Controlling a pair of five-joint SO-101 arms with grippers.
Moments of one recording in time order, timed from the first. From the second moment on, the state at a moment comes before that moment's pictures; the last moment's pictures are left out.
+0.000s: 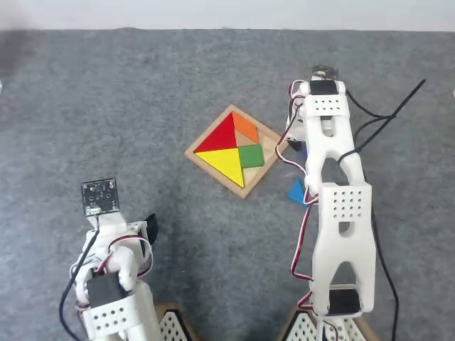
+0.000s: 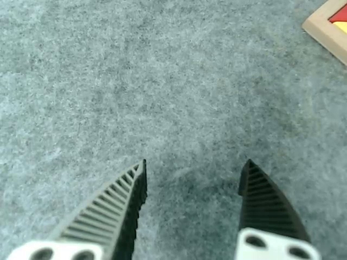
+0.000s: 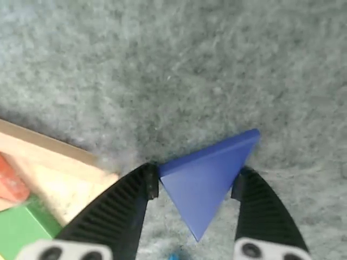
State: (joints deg) left arm -22.9 -103.1 97.7 72.0 -0.7; right arm -7.6 57.8 -51.2 89.3 -18.2
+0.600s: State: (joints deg) left arm -22.9 -103.1 97.7 72.0 -0.7; right arm -15.1 58.1 -67.7 100.4 15.3
